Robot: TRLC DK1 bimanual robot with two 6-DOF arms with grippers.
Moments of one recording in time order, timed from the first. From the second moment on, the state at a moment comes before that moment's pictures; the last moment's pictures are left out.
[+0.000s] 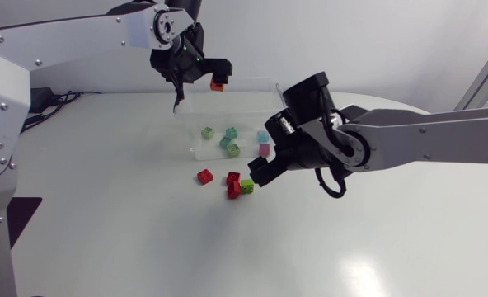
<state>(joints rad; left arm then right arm) -0.38 2.18 2.04 -0.61 -0.12 -0.16 0.58 1.65 1.00 -0.16 0.04 -0.10</state>
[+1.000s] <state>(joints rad) -0.23 2.29 2.41 -0.91 0.40 -0.32 0.34 2.07 1.88 -0.33 -0.51 0.26</state>
